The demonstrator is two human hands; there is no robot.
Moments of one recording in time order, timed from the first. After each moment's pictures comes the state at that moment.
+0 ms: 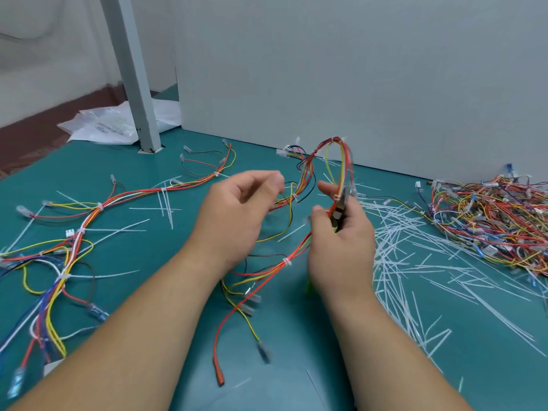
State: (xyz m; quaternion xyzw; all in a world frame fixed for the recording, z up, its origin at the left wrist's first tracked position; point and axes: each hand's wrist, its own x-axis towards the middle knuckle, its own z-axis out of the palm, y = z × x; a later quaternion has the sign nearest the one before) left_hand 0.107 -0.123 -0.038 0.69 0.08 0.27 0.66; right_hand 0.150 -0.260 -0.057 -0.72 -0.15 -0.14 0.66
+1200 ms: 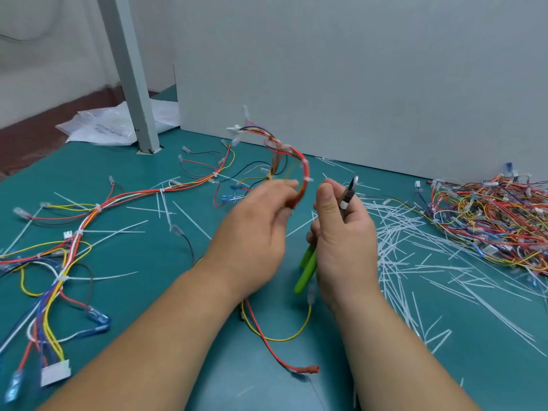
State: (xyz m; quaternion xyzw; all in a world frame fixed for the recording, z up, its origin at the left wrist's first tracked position) left_hand 0.105 -0.137 -0.053 0.87 -0.05 0.31 0.38; right_hand 0.152 -0.258 -0.050 -0.64 -0.11 -0.03 0.76
